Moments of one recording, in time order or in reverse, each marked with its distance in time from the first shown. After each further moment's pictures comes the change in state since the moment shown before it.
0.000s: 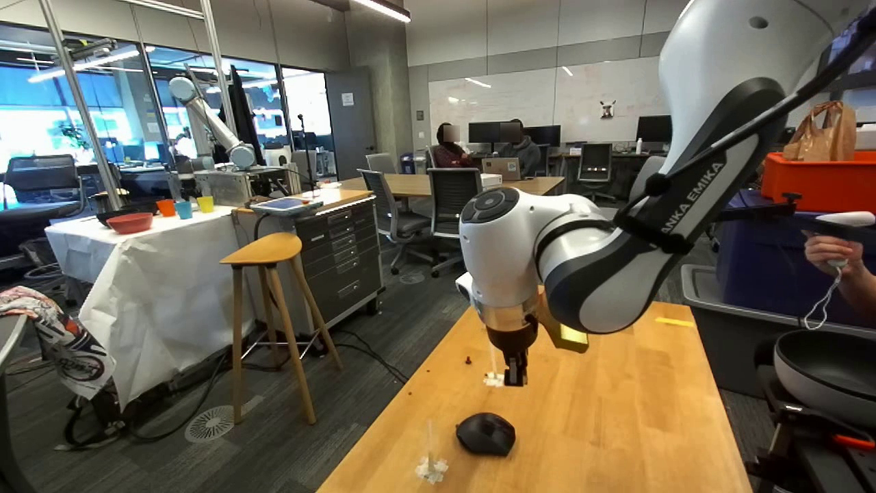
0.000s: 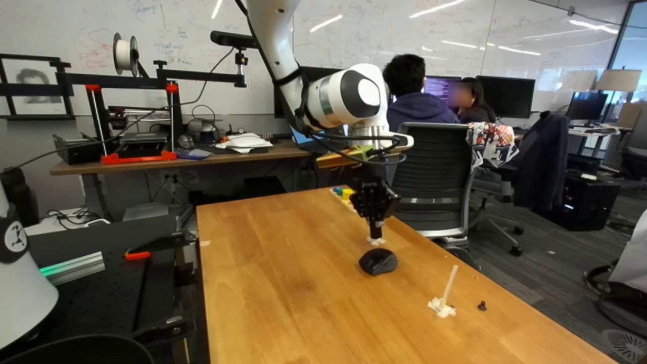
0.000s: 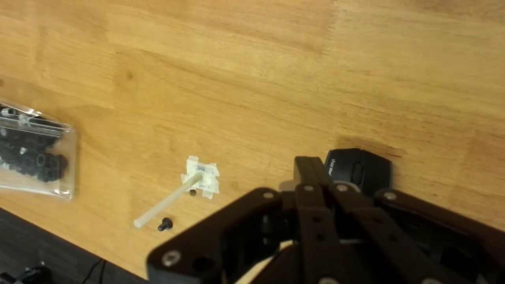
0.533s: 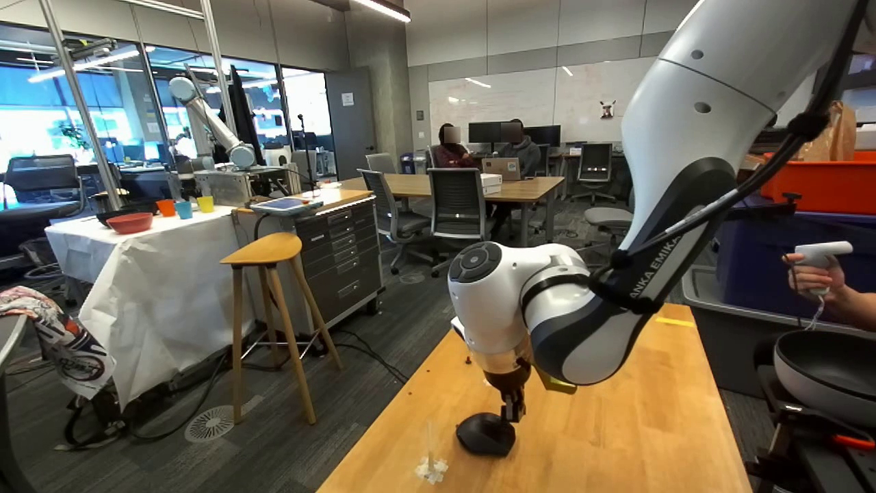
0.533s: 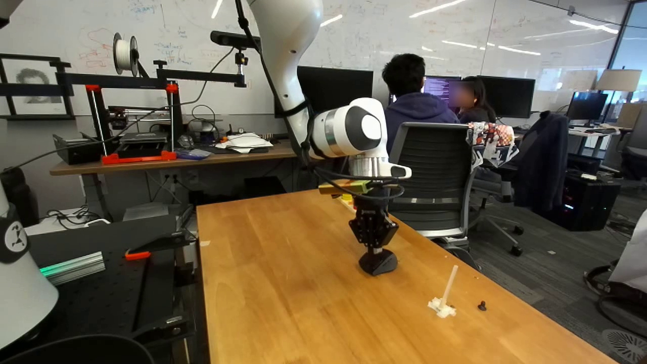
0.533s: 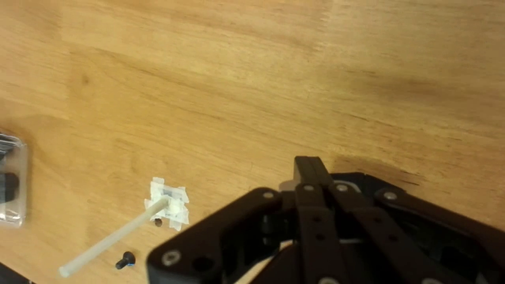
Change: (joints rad) arm 0.003 0.178 -0.001 0.111 0.006 0.011 0.025
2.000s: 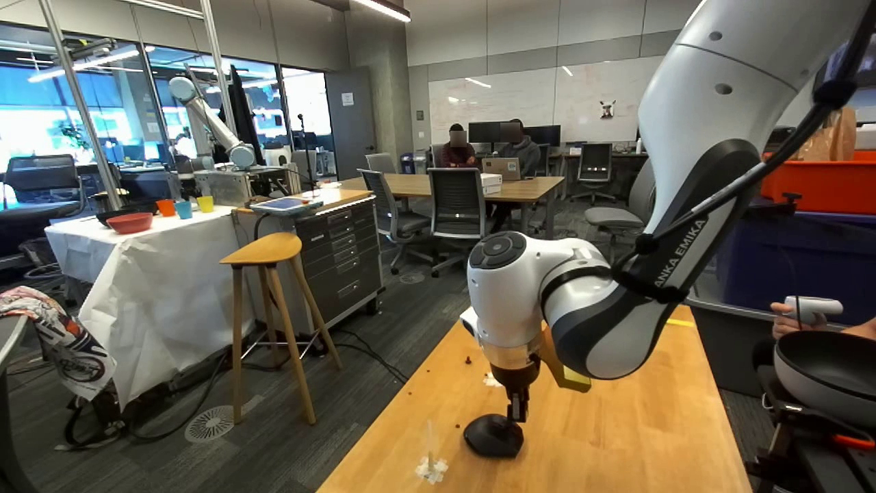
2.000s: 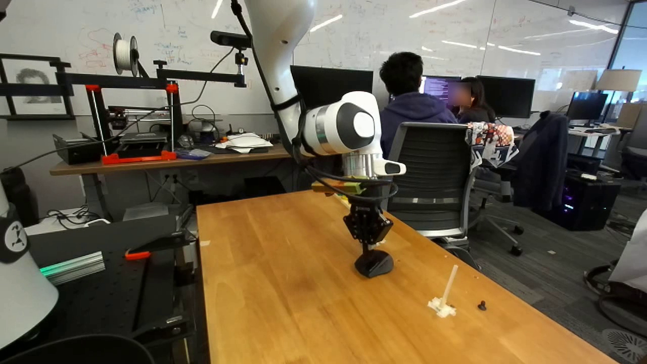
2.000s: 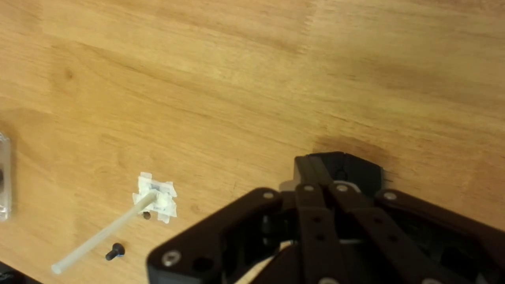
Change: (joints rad) arm -0.018 -0.061 0.015 -0.099 -0.005 0.108 -0.011
